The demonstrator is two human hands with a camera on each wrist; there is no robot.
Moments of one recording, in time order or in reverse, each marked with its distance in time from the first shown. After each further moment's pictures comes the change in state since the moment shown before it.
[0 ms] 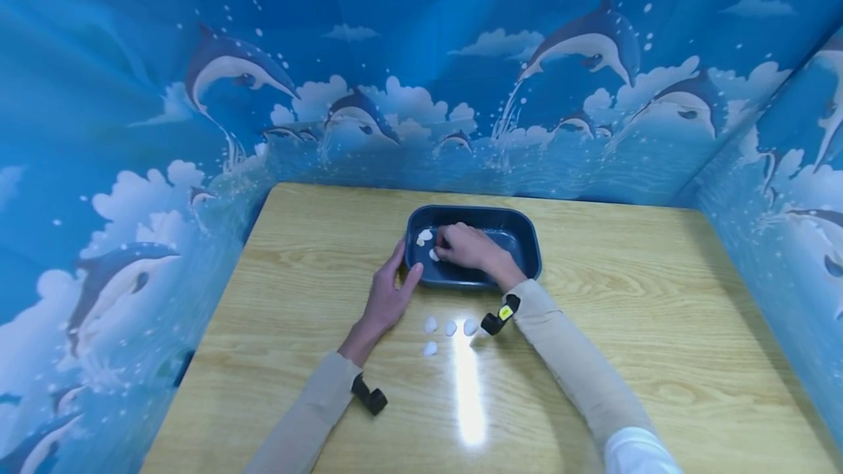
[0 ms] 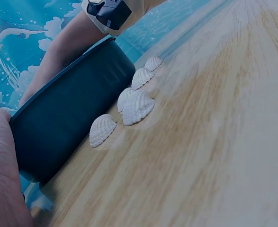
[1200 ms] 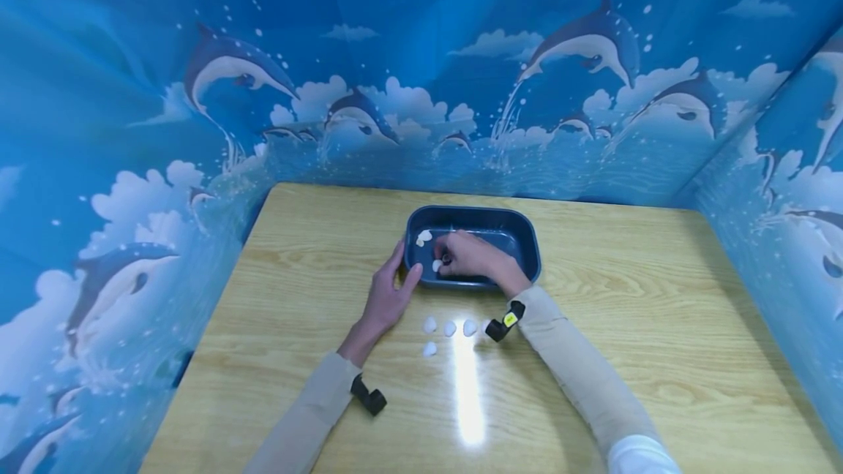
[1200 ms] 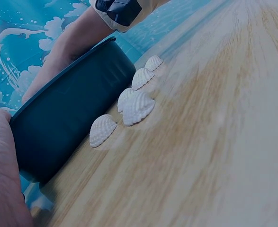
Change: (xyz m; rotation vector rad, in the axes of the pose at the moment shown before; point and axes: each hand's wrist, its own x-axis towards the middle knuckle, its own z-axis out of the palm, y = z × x) left_hand 0.000 0.001 0.000 -0.012 0.005 -0.011; right_hand -0.010 0.004 0.004 0.050 -0.093 -0.083
